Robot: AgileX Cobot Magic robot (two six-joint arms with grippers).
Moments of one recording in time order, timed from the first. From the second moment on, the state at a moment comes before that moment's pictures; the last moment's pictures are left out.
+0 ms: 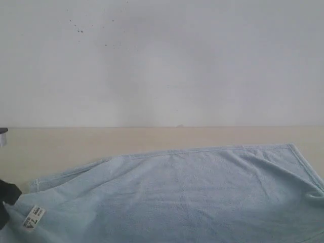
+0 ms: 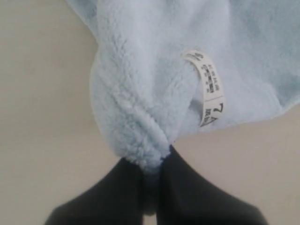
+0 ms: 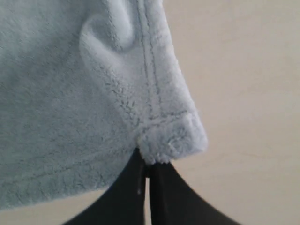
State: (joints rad) left arm -0.03 1.49 -0.91 -0.25 0.93 0.30; right arm -0.18 1.56 -0.95 -0.02 0.77 -0.08
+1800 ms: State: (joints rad) left arm -0.03 1.78 -0.91 -0.16 0.16 0.26; right arm -0.18 1.58 -0.87 0.01 0.28 0.01
